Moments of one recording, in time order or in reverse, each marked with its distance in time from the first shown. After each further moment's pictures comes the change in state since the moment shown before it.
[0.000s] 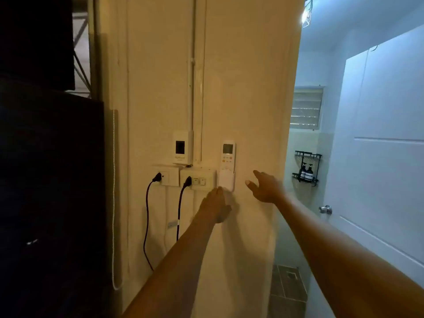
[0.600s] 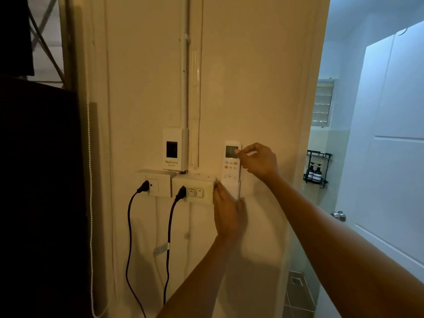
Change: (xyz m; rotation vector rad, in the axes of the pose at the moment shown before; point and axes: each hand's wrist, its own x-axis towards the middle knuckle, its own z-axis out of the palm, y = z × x) left_hand 0.082 0.012 0.062 -0.328 0.568 -0.132; right_hand 0.118 -0.028 0.000 0.696 0.306 0.045
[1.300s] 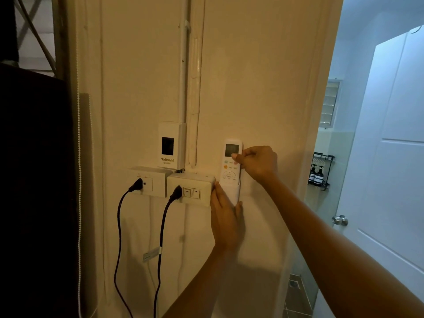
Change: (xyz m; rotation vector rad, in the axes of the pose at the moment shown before) left_hand 0.000 -0.014 0.019 0.002 0.096 0.058; right_hand 0.004 0.000 0.008 -0.025 -0.001 -0.047
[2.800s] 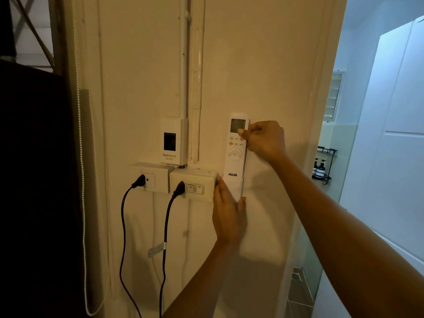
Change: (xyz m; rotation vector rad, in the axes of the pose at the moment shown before) left_hand 0.001 -0.001 -0.008 -0.046 -0.034 -0.017; right_hand 0.017 -0.027 -0.018 0.055 0.067 -0.054
